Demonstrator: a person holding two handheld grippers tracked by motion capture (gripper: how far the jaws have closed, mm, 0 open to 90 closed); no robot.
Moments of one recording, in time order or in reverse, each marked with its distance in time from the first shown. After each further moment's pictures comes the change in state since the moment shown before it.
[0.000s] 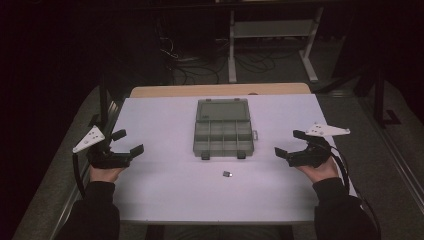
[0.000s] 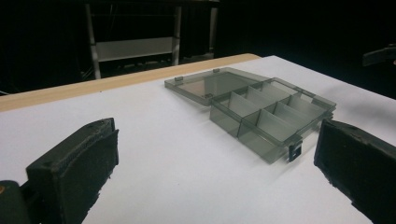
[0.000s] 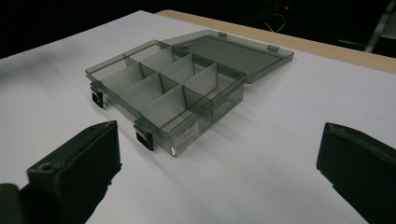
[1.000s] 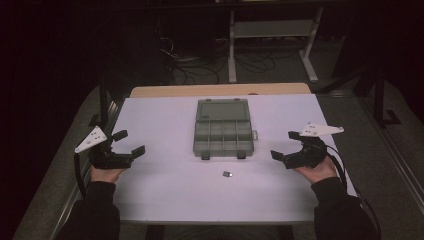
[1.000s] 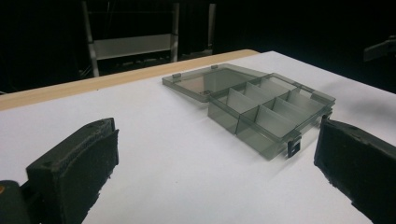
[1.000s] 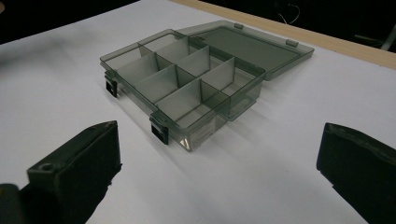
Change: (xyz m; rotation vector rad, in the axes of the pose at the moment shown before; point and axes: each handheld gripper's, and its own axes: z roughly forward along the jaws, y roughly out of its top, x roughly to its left) left arm -0.003 -0.001 0.003 0.019 -0.003 0.015; right arm 0.012 0.009 0.005 0.058 0.034 -0.050
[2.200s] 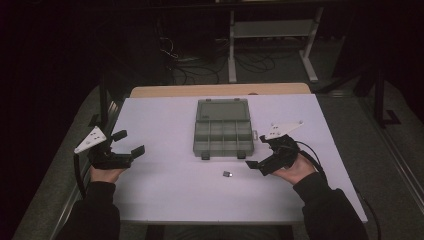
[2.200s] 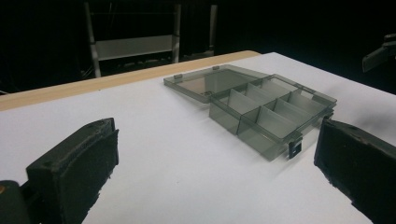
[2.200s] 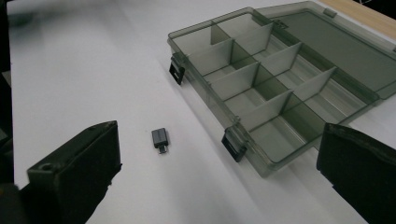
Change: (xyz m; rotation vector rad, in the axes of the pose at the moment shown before) left arm 0.000 0.000 -0.001 -0.011 0.005 -0.003; right arm 0.051 0.034 0.043 0.178 0.163 -0.167
